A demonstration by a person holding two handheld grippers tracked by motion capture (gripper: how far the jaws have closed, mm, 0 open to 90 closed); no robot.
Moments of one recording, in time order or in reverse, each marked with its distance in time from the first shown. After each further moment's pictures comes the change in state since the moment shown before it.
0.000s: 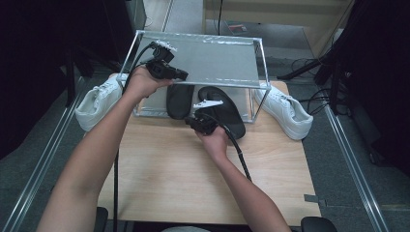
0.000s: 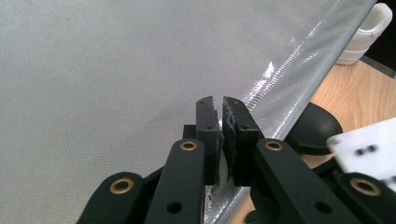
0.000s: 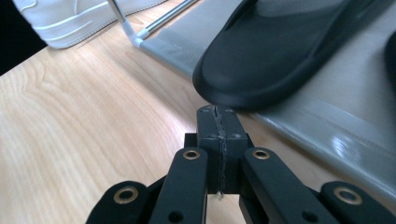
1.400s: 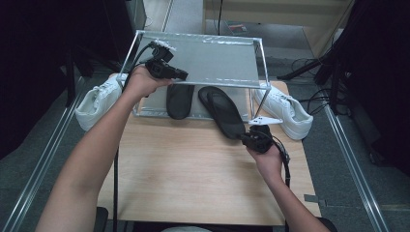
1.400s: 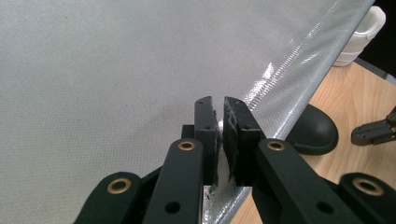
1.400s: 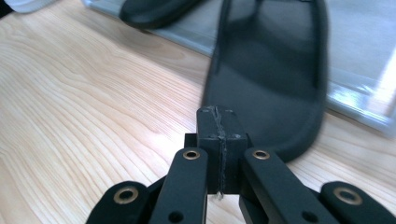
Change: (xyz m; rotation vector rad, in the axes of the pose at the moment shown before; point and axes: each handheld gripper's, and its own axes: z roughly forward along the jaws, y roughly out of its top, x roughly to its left) left arm 0.004 0.000 0.000 0.000 -0.024 -0.011; right arm -0.059 -0.067 -0.144 0.006 -0.138 0.027
